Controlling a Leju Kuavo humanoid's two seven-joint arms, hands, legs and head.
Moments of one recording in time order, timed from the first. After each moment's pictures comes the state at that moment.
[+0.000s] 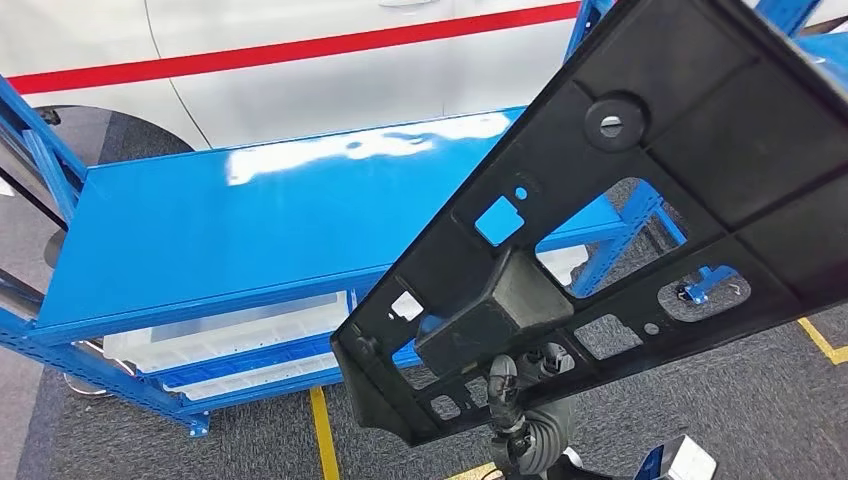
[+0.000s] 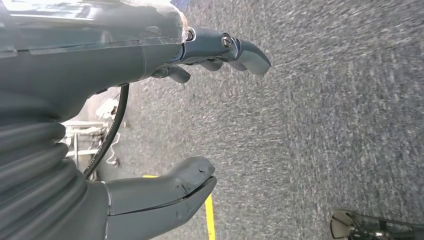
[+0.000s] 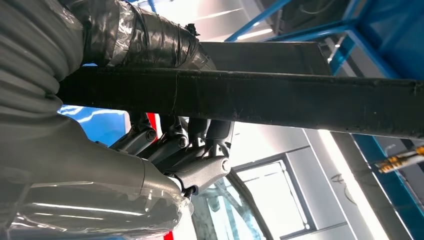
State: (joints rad) left arm -0.07 -0.14 1.35 -0.28 -1.45 0.02 -0.34; right arm 0.26 0.06 0.44 -2.12 0.00 -0.07 -0.60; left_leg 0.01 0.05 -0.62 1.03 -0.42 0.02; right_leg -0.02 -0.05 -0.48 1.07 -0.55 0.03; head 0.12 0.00
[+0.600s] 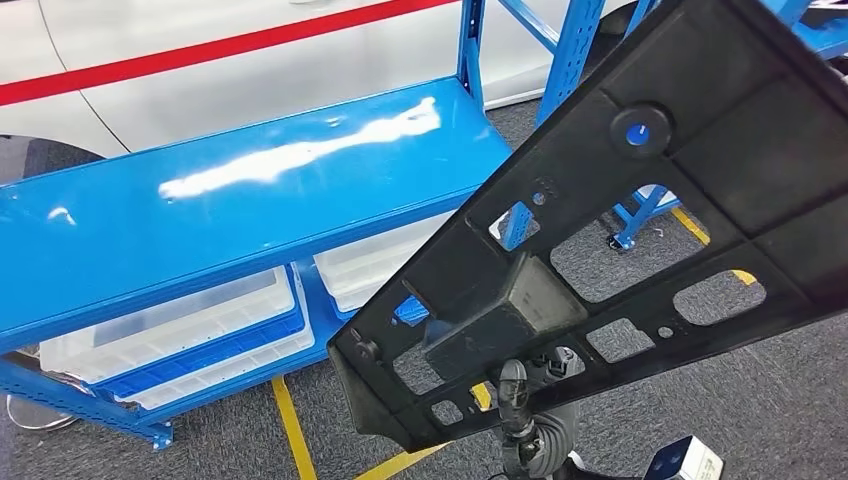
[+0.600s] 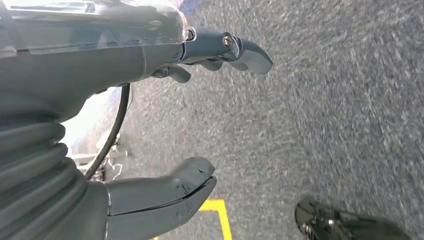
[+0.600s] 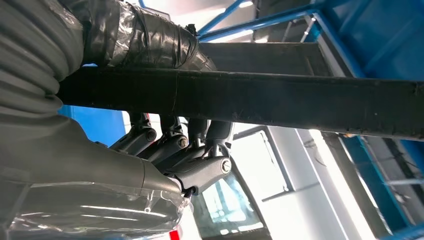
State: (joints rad) left arm -0.07 -0.14 1.35 -0.29 -1.46 0.01 -0.32; right arm 0.28 0.06 0.41 -2.11 -0.05 -0.01 -0.62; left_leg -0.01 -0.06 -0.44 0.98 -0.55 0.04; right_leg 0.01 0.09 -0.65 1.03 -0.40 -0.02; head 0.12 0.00
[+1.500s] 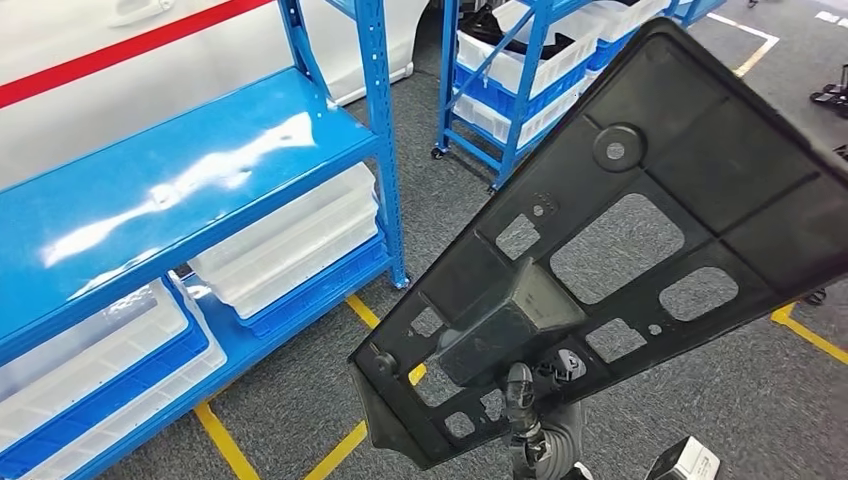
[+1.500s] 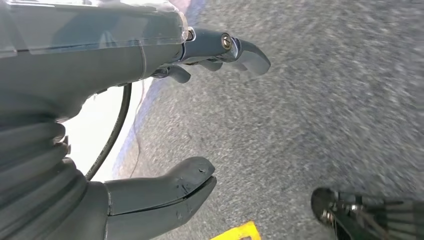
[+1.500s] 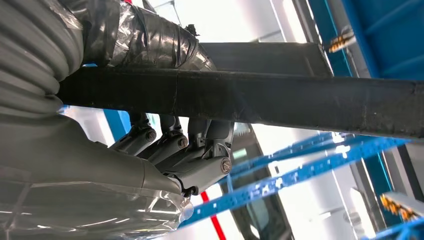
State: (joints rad) left arm -0.06 -0.15 1.35 -0.29 -1.45 -0.01 -0.31; right arm 0.34 0.04 0.39 -2.10 -0.09 -0.06 -0.61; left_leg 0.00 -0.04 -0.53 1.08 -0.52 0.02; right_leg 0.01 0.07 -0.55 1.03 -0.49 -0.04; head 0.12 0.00
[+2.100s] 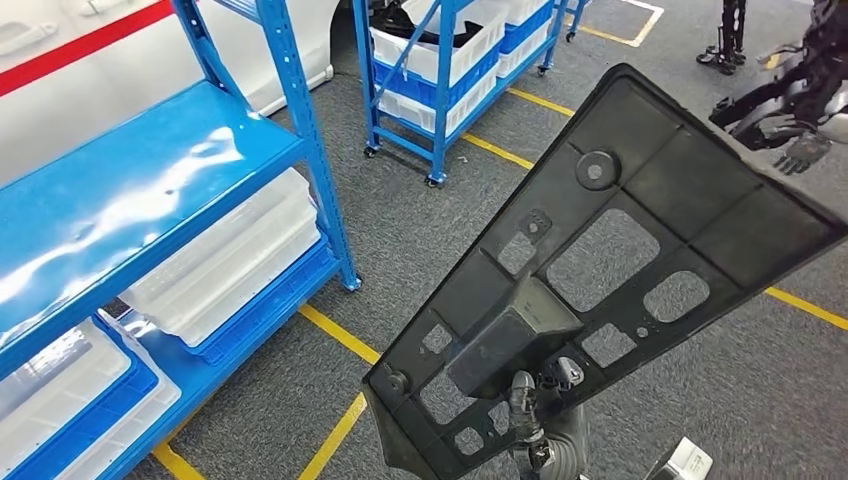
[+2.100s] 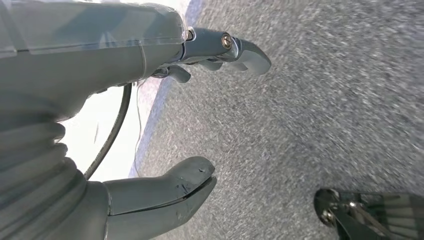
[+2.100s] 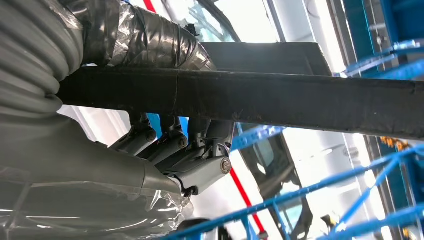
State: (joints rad) left arm -0.06 -0.17 1.35 -0.29 -1.45 -0.01 -0.31; right arm 0.41 0.03 0.36 -2.08 -0.12 -0.07 -0.60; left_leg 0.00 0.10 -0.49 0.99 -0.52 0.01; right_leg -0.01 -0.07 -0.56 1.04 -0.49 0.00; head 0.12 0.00
